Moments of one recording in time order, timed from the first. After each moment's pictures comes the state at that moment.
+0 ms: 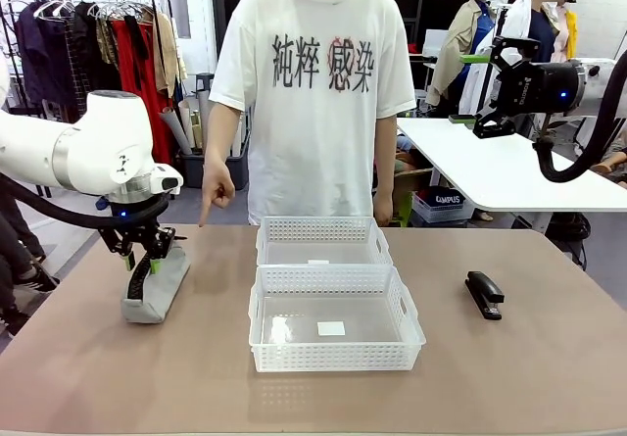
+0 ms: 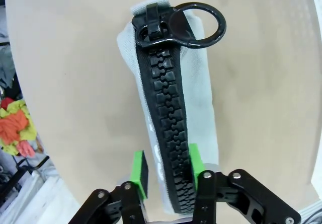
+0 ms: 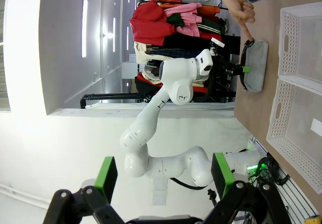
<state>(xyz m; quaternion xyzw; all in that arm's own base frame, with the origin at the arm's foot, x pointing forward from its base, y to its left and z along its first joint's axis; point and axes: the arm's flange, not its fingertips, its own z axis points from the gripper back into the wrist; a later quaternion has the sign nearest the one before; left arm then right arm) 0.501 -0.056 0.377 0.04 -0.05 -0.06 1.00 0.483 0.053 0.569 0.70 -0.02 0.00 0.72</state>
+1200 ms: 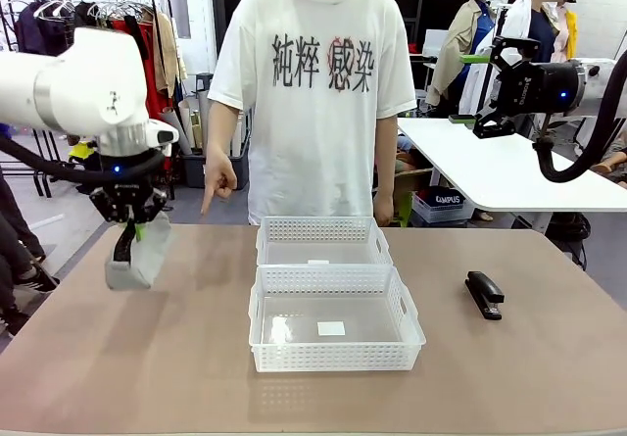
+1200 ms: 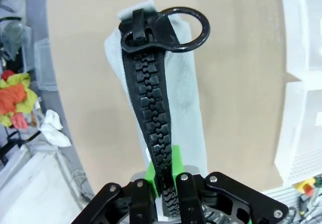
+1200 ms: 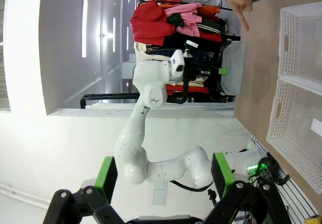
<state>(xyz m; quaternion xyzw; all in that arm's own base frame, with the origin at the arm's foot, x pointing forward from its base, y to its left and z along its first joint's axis) 0.486 -0.066 0.482 0.03 -0.04 0.01 1.00 0.483 0.053 0.569 0.70 -0.02 0.00 0.72</state>
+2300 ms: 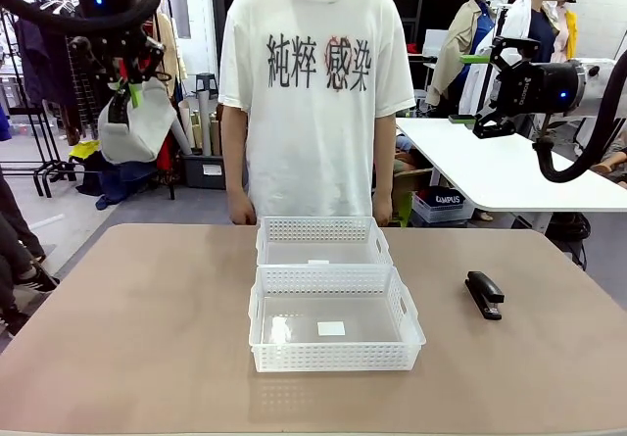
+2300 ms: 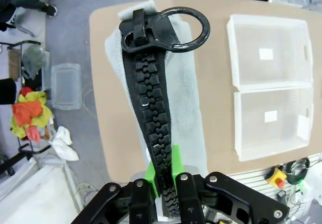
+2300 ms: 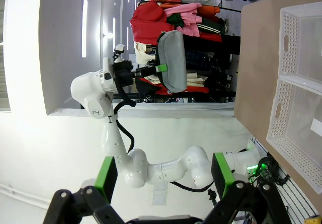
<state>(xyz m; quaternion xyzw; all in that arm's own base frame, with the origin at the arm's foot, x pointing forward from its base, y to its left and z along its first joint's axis) 0.461 -0.095 0.712 0.03 -0.12 0.02 0.99 0.483 0.053 0.569 0.70 -0.02 0.00 0.72</state>
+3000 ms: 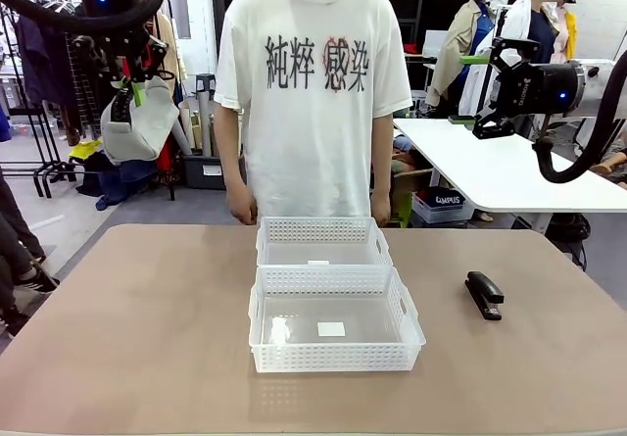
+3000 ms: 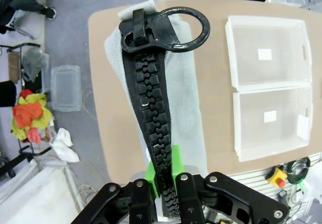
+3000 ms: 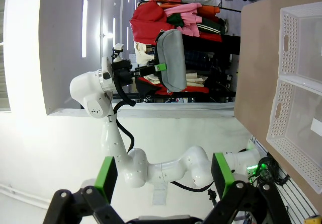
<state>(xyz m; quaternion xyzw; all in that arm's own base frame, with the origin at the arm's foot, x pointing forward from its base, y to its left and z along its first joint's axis) 0.465 -0.097 0.711 0.03 -0.12 0.01 0.99 0.483 0.053 0.569 0.70 -0.02 0.00 0.72</state>
